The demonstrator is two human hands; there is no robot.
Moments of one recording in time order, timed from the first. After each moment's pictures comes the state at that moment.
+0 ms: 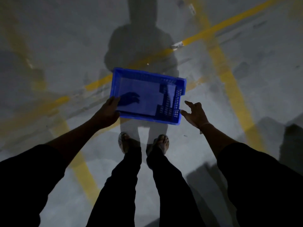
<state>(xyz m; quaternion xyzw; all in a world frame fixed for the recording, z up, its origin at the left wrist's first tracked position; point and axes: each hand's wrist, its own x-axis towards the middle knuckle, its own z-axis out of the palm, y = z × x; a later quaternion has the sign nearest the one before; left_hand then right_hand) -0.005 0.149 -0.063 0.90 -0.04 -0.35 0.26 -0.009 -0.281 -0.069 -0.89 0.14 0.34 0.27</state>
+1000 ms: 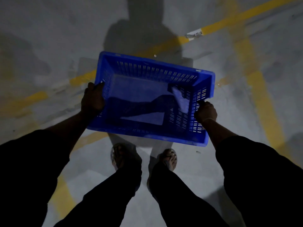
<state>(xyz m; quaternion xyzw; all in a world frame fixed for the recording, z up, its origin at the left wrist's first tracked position) 0.061 0.190 -0.296 0.96 0.09 -0.21 0.18 0.058 -0.269 -0.298 -0.92 0.22 0.29 0.11</state>
